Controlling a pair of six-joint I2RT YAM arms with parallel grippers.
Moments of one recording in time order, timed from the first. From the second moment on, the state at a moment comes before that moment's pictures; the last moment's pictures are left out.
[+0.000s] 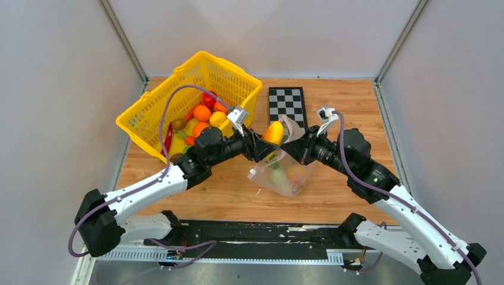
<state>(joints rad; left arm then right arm) -0.85 1.14 0.78 0.34 0.22 -0.52 0.73 0.81 0.93 -0.31 -0.15 0.56</state>
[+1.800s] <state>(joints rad) -0.90 0.93 1.04 -0.33 -0.21 -0.14 0.73 0.78 0.90 -0.35 -0.03 0.57</state>
